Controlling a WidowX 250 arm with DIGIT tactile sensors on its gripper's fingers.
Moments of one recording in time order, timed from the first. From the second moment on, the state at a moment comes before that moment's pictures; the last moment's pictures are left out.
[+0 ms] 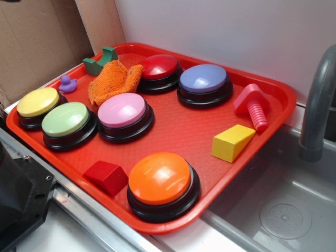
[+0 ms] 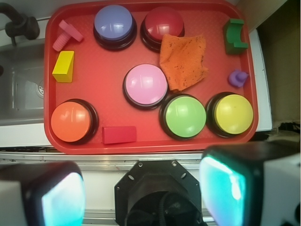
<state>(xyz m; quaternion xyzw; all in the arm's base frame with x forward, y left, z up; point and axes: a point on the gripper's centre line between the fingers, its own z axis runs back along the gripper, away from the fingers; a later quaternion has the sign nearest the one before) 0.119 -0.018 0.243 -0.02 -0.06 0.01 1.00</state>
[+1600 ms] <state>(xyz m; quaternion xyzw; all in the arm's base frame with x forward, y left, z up) 0.229 0.078 0.103 0.00 -0.14 0.29 0.94</state>
